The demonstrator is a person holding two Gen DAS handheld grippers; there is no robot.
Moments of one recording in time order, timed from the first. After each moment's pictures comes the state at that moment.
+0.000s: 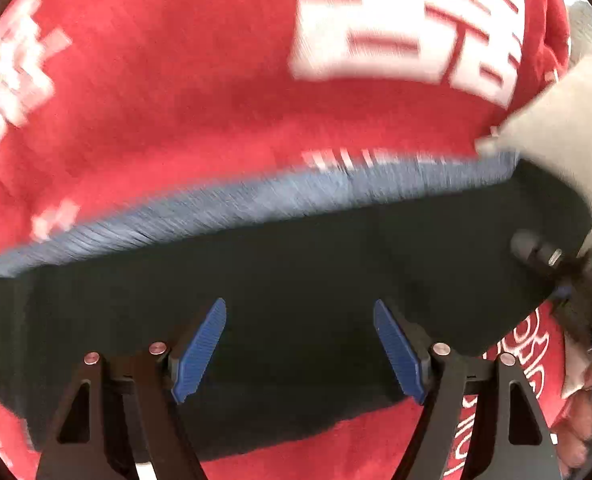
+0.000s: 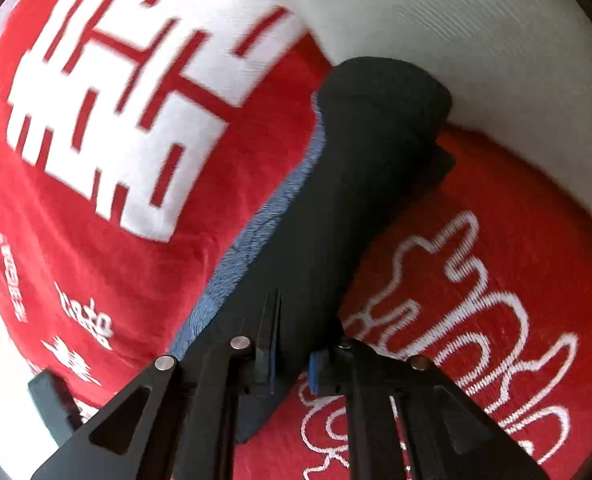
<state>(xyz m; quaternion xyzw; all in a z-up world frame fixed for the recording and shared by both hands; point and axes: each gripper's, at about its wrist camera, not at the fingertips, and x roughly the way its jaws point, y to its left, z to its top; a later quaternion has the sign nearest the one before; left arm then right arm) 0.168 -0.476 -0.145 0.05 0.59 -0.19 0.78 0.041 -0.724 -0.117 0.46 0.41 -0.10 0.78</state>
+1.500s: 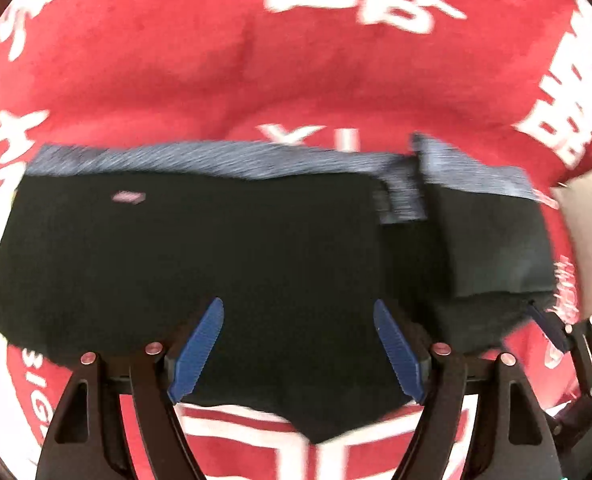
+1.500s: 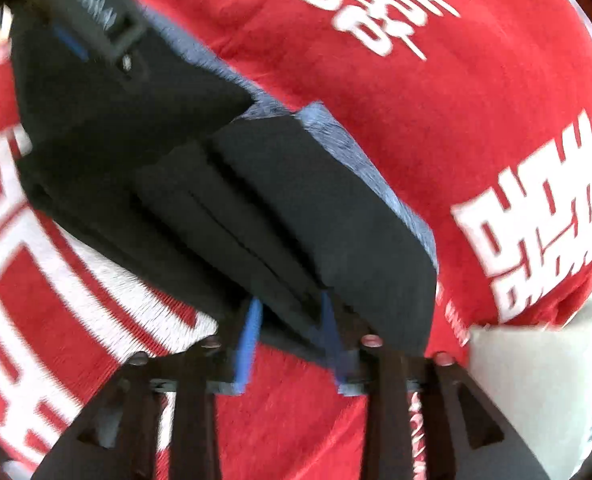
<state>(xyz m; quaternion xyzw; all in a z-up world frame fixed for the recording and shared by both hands) 0.188 -0.190 -0.114 -0.02 0.61 -0.14 0.78 0.059 -0.336 -0.115 -0.31 0.51 0.02 0.80</state>
